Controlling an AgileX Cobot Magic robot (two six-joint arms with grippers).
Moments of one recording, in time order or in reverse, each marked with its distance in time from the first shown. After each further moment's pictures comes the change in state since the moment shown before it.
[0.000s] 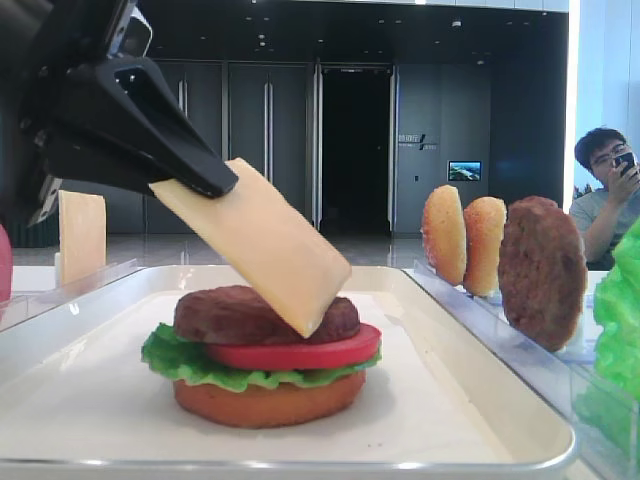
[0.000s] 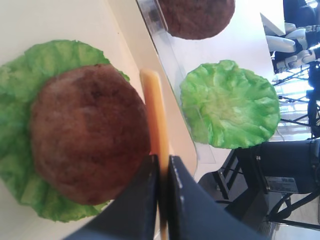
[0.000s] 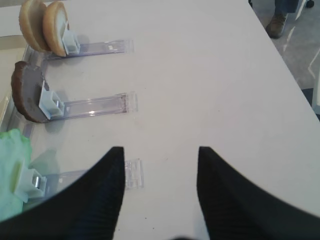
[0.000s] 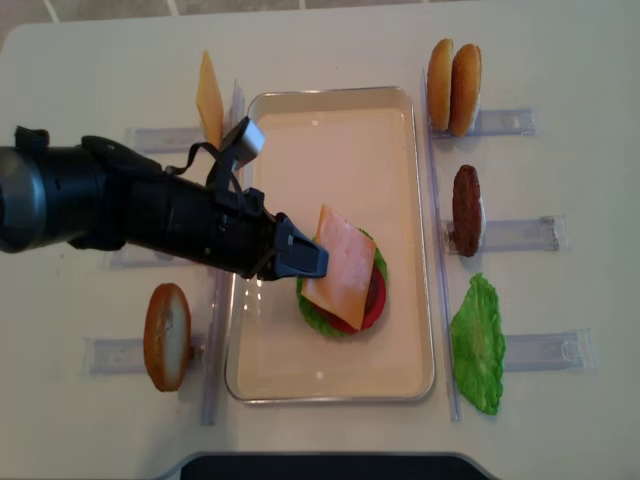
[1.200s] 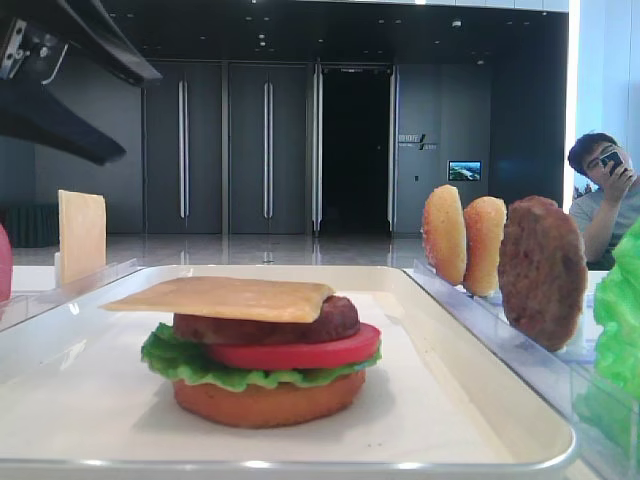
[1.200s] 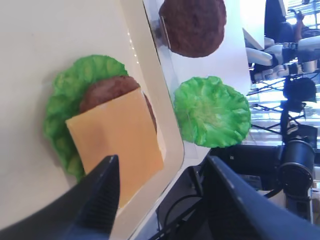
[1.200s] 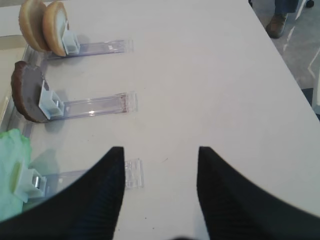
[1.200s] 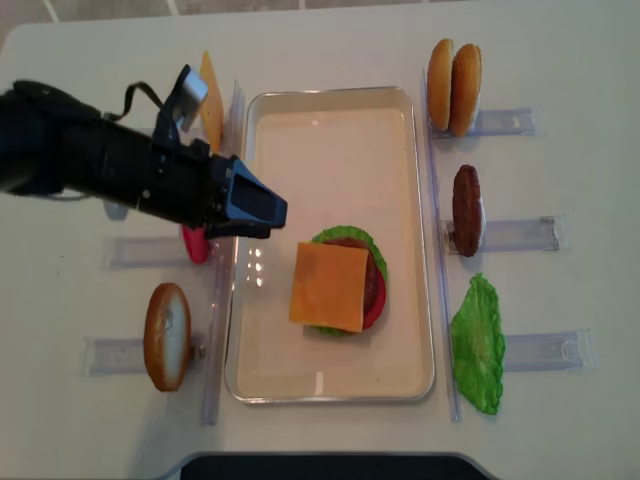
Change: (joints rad) left arm 0.249 -0.019 -0.136 0.219 0.242 -0.212; right arm 0.000 0.000 0.000 0.000 0.000 0.000
